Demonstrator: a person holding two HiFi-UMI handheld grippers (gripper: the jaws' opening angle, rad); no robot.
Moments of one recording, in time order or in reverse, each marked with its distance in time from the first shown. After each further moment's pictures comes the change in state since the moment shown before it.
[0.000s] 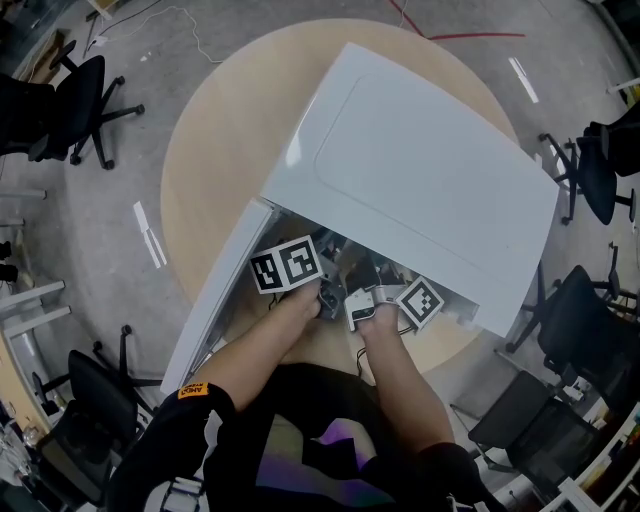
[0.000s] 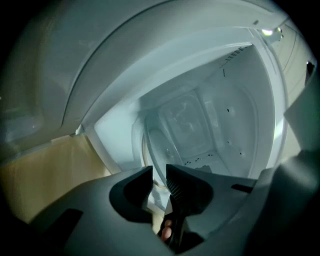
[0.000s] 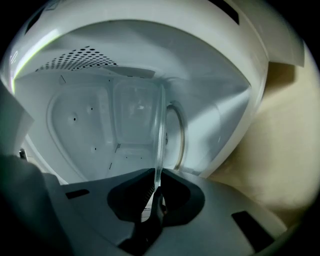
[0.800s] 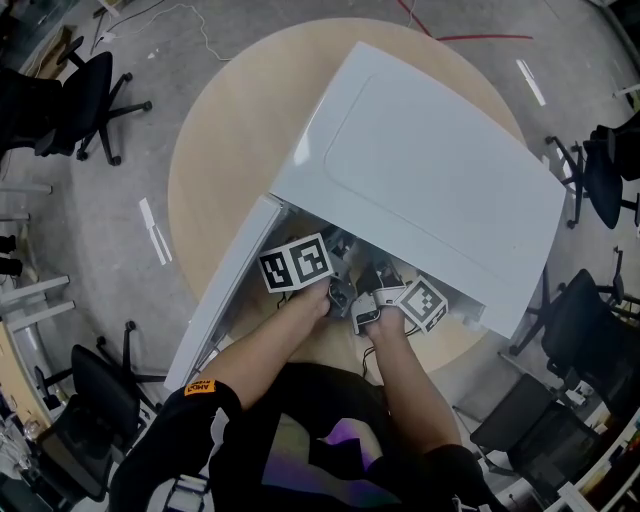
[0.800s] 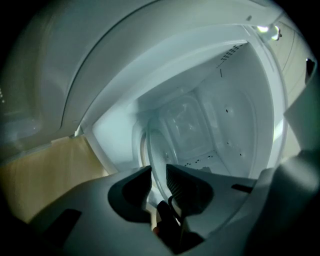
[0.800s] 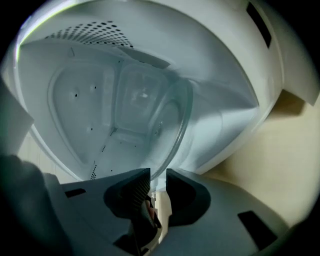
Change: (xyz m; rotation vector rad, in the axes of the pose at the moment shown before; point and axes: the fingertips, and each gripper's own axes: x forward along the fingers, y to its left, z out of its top) left arm 0.002 -0.004 -0.001 0.004 -0.020 0.015; right arm -0.008 -0.019 -0.006 -0.195 0.099 -0.126
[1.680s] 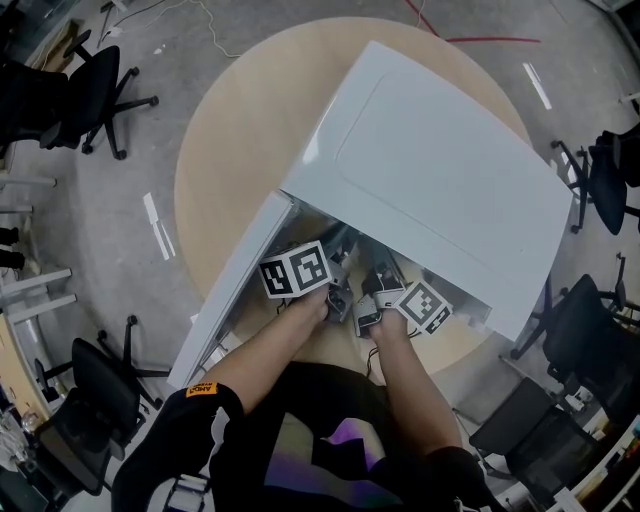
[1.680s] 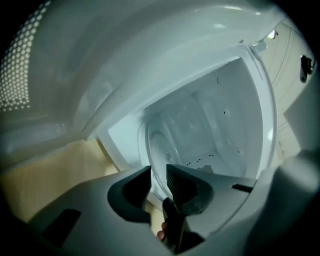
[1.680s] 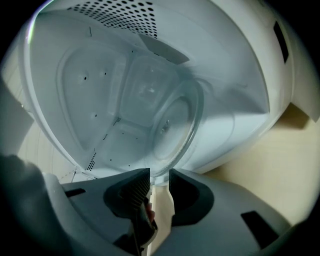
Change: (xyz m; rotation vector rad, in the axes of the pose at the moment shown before) left arm -0.018 0.013 -0.002 0.025 -0.021 0.012; right arm 0.001 0.004 -0.011 -0.127 0.043 -0.026
